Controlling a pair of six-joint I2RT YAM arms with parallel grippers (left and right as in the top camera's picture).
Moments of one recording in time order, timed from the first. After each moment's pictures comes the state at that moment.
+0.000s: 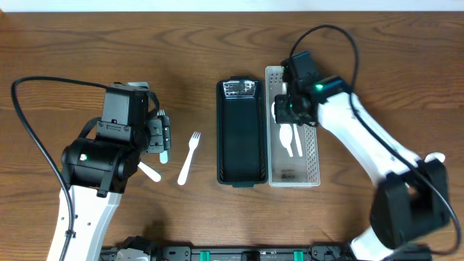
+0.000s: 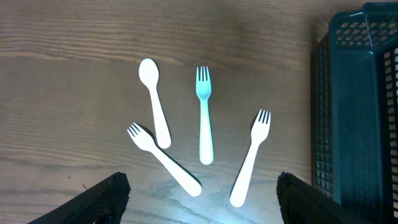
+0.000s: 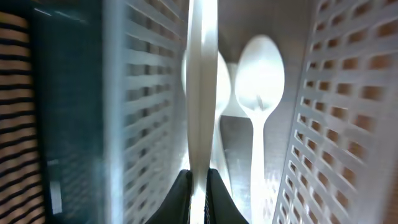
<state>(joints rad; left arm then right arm) -0.22 1.12 1.24 -1.12 -0.19 -0.21 0.40 1.79 1.33 -0.82 -0.03 0.39</state>
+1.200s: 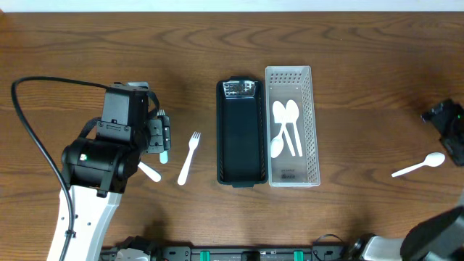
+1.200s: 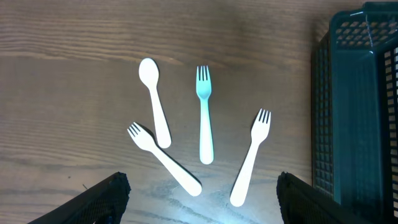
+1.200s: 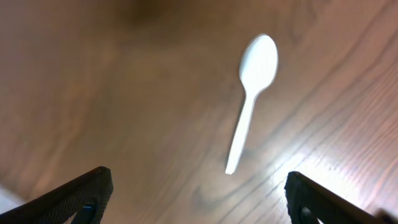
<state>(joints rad) -0.22 1.12 1.24 -1.12 -0.19 -0.21 -0.62 1.56 1.30 -1.03 0.01 0.49</state>
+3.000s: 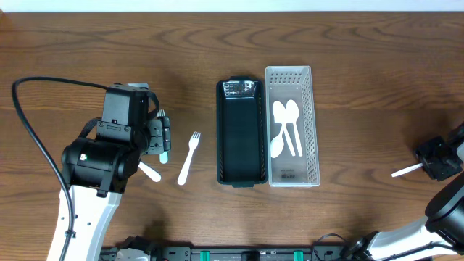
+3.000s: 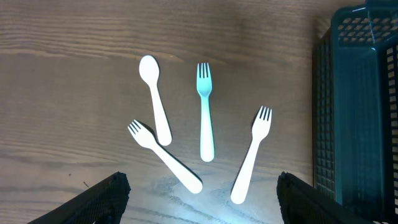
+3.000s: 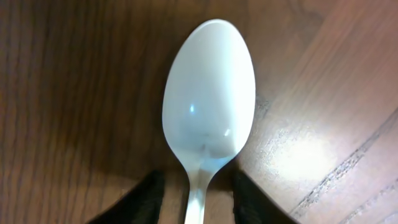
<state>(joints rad) -0.22 1.12 1.24 -1.13 -0.19 -0.21 -0.73 1.83 1.04 -0.61 0.02 0.45</state>
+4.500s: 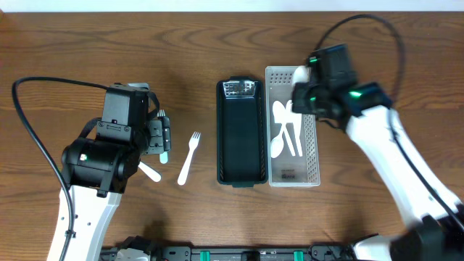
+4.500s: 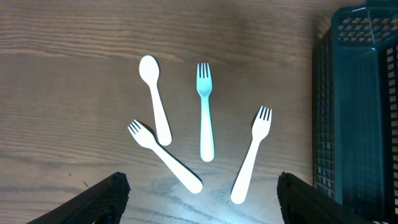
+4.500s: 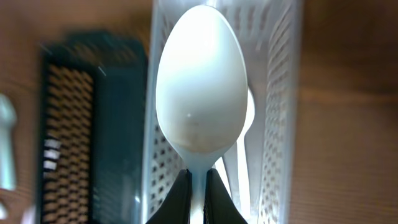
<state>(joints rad) -0.22 1.12 1.24 -1.13 -0.19 -0.21 0.35 1.58 1.33 -0.82 -0.04 0.40</state>
